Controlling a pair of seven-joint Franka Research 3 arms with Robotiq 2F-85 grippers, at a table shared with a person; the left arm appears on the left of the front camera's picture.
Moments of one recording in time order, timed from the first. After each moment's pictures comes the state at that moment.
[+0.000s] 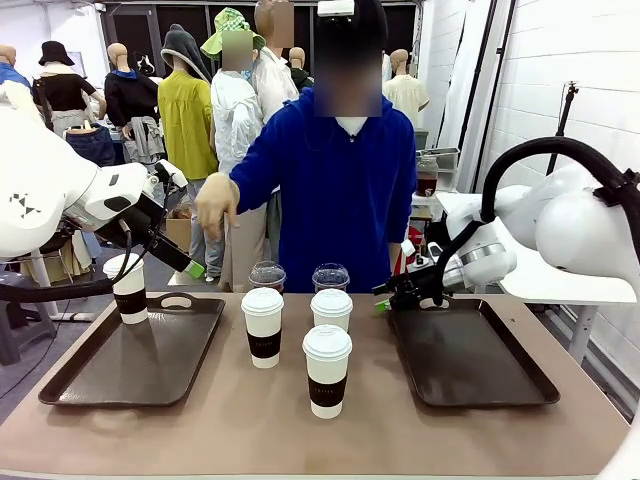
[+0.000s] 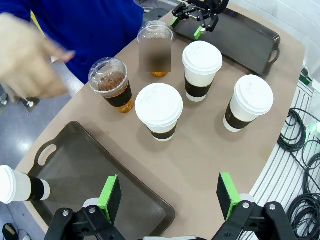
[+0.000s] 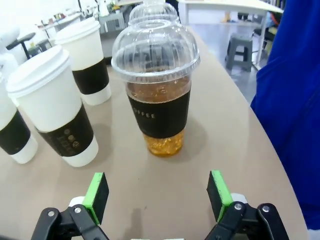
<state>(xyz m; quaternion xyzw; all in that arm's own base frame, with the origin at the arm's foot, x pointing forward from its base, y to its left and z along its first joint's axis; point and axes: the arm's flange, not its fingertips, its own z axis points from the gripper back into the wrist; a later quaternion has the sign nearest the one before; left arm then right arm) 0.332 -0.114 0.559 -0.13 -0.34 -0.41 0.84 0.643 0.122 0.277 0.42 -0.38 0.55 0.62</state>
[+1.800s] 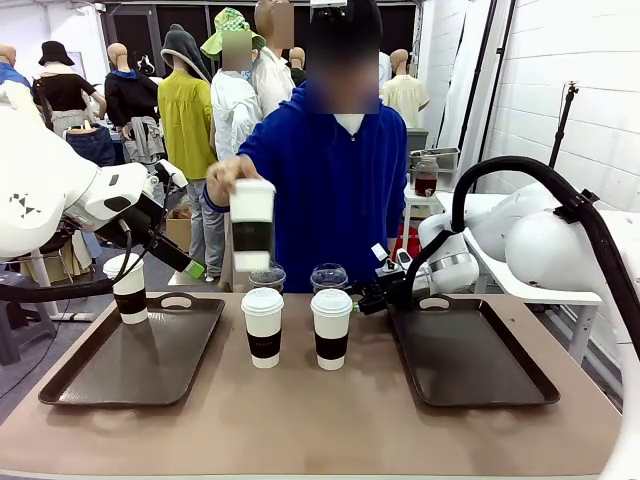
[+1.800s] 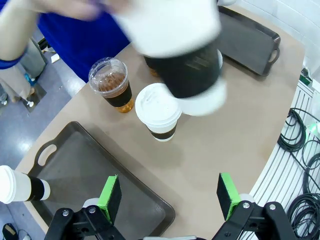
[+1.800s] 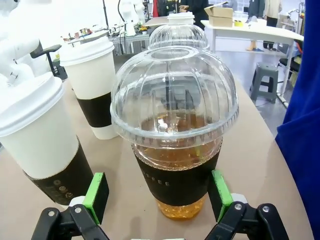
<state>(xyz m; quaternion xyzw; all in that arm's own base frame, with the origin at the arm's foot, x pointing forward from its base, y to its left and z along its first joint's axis) 0.332 -0.114 0.559 -0.13 -0.34 -0.41 0.84 0.655 0.198 0.257 0.48 -0.38 0.56 0.55</state>
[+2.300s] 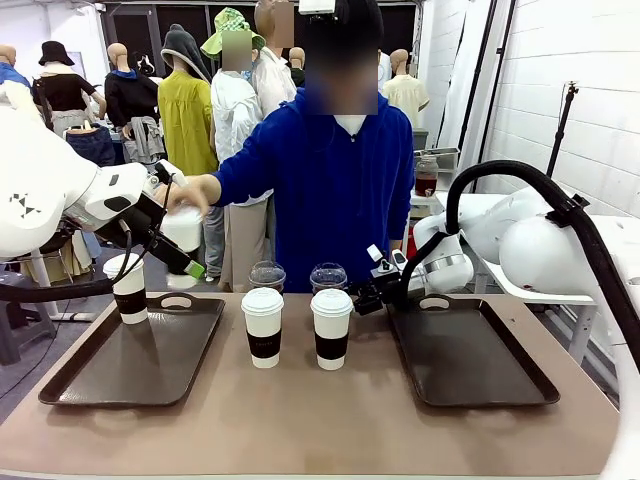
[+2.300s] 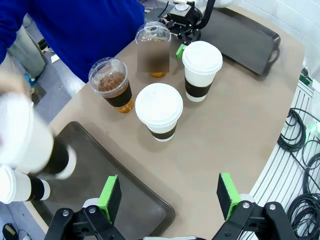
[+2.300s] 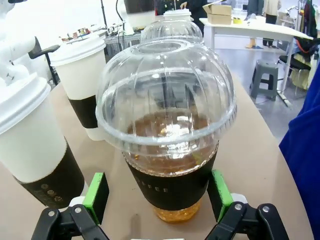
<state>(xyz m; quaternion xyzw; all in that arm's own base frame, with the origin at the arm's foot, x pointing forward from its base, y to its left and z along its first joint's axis) 0.332 -0.114 0.559 -0.13 -0.34 -0.41 0.84 0.663 0.207 0.251 0.48 -0.38 0.56 0.56</state>
